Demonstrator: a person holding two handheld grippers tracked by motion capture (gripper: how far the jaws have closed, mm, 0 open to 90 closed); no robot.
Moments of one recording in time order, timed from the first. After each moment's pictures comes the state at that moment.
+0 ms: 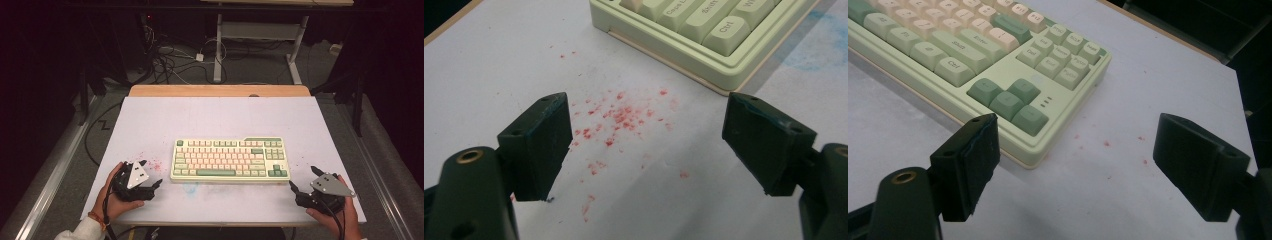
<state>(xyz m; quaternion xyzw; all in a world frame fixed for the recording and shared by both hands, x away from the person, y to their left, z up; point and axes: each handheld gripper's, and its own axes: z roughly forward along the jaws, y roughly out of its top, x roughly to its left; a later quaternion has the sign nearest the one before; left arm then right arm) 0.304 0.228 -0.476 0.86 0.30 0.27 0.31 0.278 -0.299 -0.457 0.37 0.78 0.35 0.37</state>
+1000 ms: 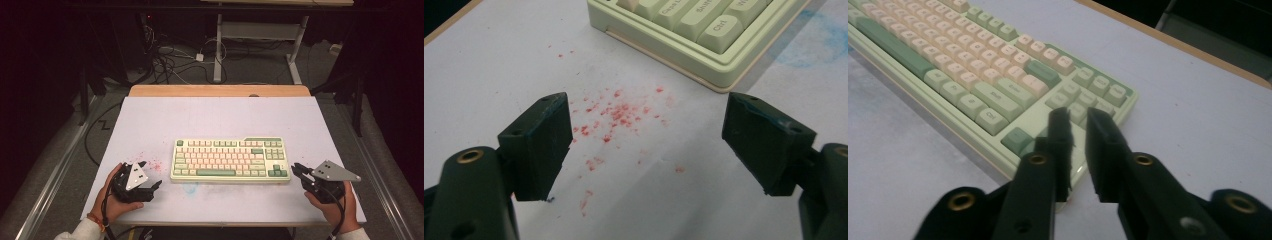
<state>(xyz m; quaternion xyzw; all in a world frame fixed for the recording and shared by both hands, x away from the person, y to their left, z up) 0.300 0.229 -0.476 0.86 0.30 0.27 0.32 0.296 -0.292 -0.425 0.34 0.80 0.39 0.31</state>
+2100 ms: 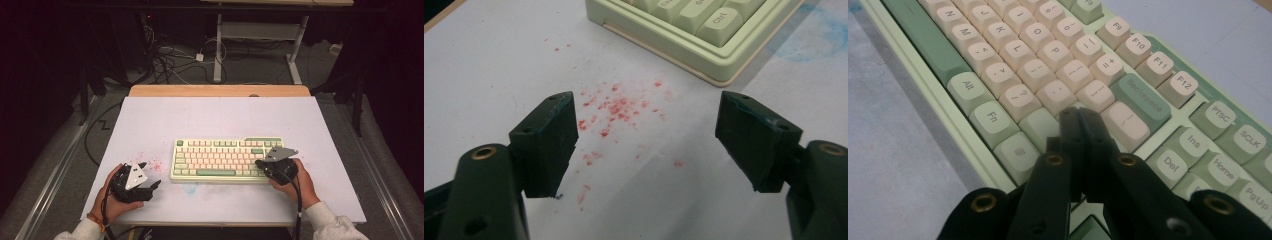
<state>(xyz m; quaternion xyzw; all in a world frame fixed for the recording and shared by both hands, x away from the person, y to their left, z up) 0.300 0.232 -0.476 0.86 0.30 0.27 0.31 0.361 -0.210 -0.454 0.28 0.88 0.32 0.22</state>
